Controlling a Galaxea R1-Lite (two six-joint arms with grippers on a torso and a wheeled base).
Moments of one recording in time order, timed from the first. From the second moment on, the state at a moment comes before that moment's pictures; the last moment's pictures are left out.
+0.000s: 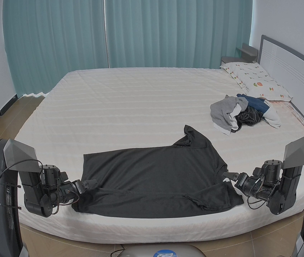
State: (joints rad) left arm 0.03 2.49 -0.55 -1.37 -0.40 -0.46; right arm 0.09 2.40 -0.42 -1.50 0.31 0.75
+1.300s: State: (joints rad) left arm 0.07 2.48 -0.46 -1.53 -0.29 -0.53; right arm 0.08 2.41 -0.42 -1.55 0.30 0.75
